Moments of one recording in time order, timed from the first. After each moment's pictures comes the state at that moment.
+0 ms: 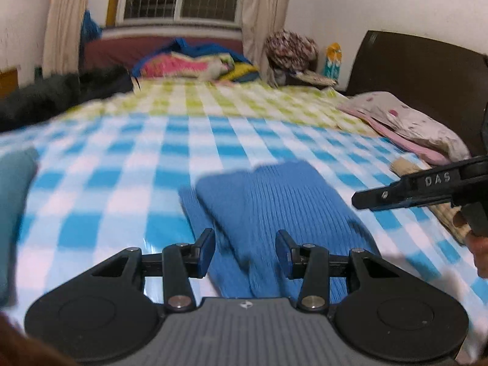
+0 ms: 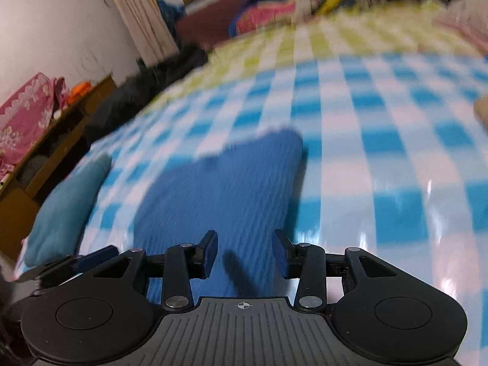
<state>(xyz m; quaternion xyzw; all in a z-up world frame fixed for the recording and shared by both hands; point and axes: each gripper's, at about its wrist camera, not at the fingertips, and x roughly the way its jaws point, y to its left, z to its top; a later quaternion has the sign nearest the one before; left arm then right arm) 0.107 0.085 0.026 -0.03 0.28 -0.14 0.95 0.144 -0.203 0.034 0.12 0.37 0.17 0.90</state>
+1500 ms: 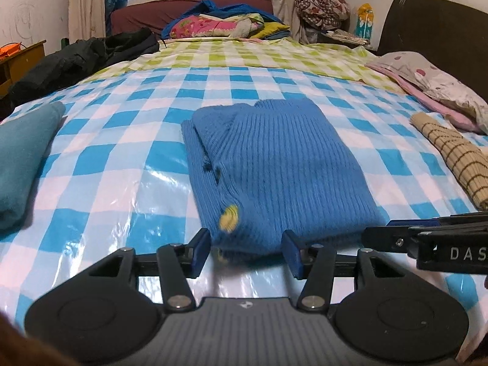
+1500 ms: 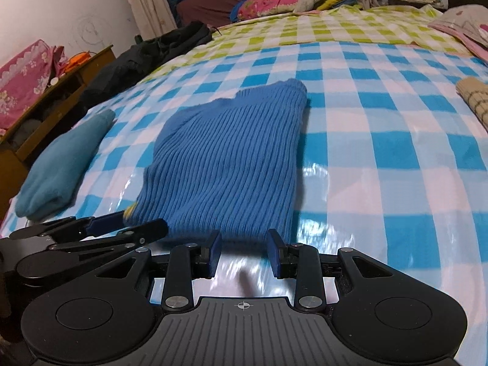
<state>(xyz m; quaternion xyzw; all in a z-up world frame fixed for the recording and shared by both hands) 0.054 0.042 0.006 0.00 0.37 -0.07 0.93 0.056 -0.183 0.007 0.08 0.41 0.15 0.90</state>
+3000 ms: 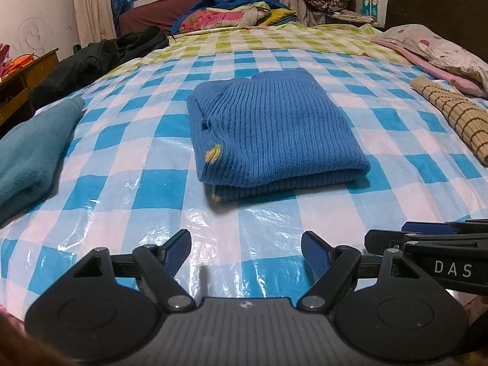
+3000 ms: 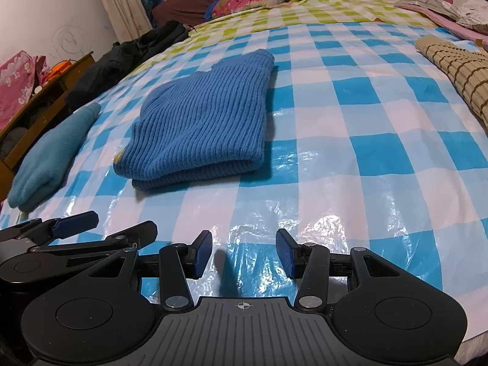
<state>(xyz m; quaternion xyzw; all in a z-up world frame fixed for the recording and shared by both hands) 0.004 0.016 -0.003 0.04 0.39 -0.03 0.92 -0.001 -0.194 -0.021 0.11 0.42 0.10 0.90</state>
